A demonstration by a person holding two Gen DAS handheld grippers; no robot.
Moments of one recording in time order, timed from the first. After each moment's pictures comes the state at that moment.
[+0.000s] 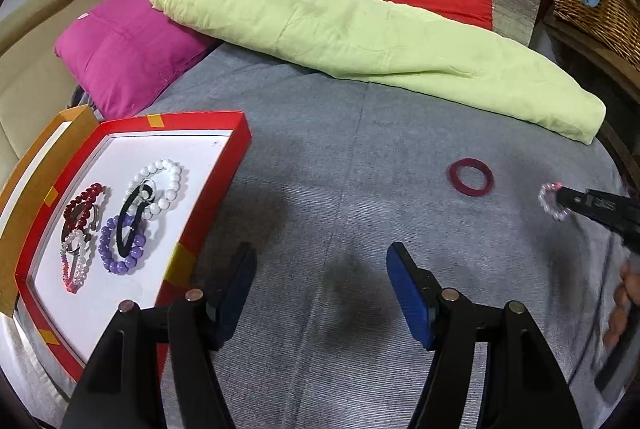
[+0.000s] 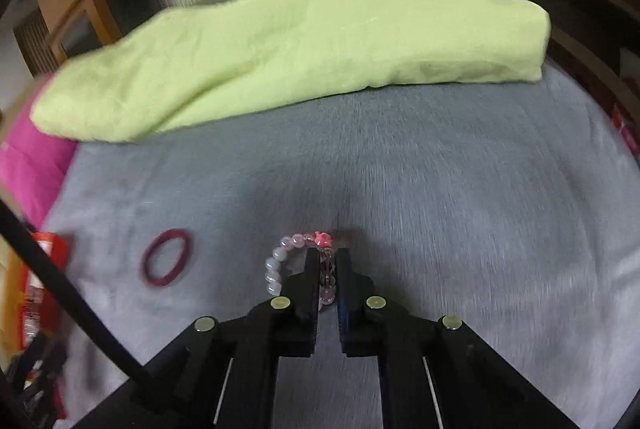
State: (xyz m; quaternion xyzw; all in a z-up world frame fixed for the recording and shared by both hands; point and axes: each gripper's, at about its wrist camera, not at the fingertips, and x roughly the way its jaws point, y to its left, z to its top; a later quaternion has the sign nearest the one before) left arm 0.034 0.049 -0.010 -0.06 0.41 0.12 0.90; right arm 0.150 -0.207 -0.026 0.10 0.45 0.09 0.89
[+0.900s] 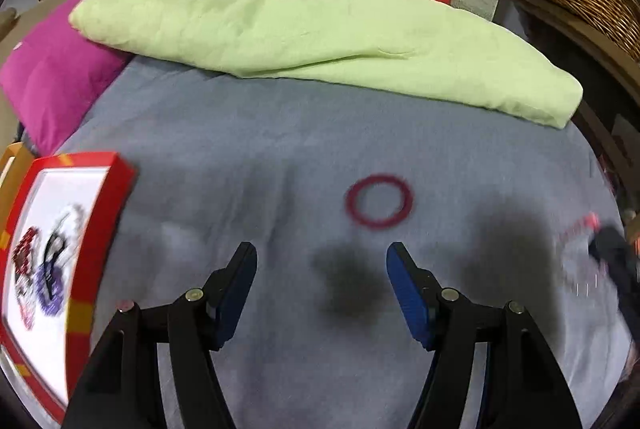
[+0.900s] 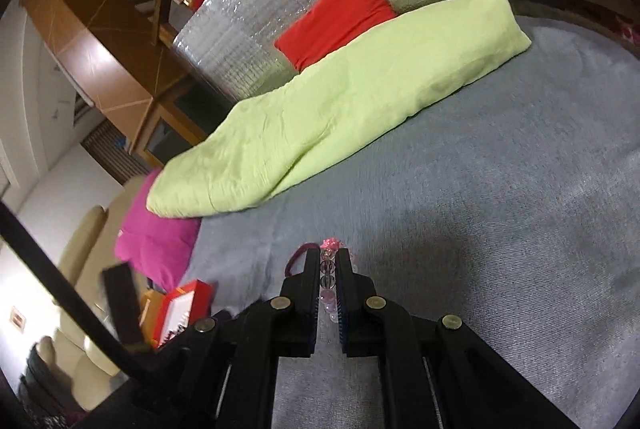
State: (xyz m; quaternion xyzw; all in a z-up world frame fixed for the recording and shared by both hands) left arm 0.116 -0.015 -0.004 -0.06 0.45 0.06 0.89; right arm 0.094 -0.242 0.008 0.29 0.36 0.19 0.87
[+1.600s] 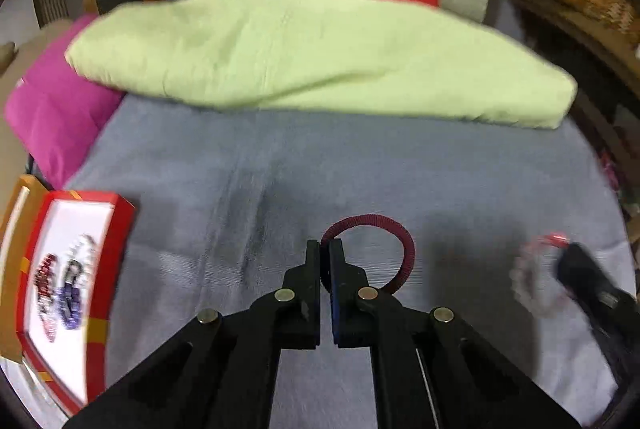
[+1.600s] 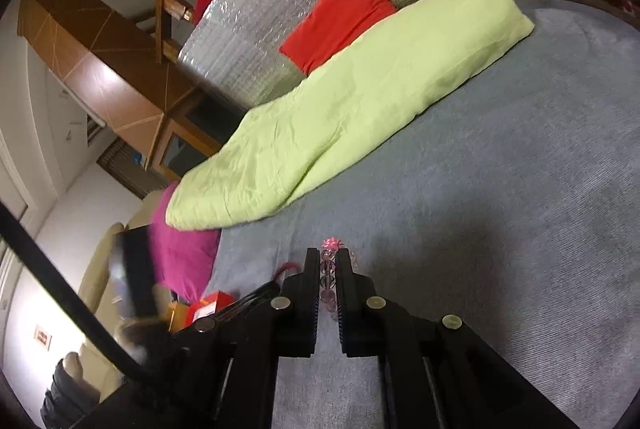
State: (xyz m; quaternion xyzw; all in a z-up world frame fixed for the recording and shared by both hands) left arm 0.106 -0.055 0.039 -0.02 0.44 0.07 0.90; right arm 0.099 -0.258 0.007 0.34 0.35 0.21 0.85
